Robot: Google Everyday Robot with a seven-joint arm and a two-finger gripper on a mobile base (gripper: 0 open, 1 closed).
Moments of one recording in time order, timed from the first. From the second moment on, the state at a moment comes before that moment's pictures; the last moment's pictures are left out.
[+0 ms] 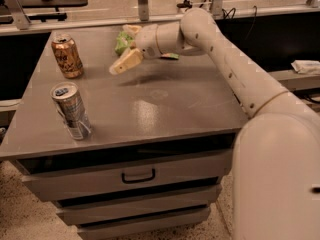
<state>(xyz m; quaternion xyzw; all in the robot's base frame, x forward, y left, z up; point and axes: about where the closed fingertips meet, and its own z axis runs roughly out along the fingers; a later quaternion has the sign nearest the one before) 0.756 0.121 0.885 -0.58 0.55 0.30 0.52</state>
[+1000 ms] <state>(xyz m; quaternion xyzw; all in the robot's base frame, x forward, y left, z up) 0.740 0.223 0.906 -0.57 0.53 0.38 0.51</state>
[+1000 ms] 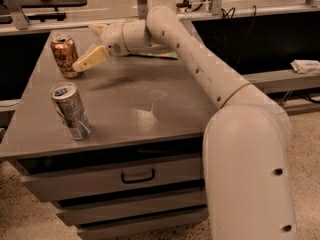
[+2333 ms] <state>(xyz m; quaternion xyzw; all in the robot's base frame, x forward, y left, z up) 0.702 0.291 0.895 -0.57 0.51 0.44 0.48</state>
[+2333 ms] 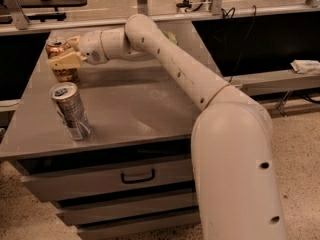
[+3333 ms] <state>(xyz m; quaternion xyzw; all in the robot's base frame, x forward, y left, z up) 0.695 0.164 0.900 -0.57 0.58 0.34 0.47</state>
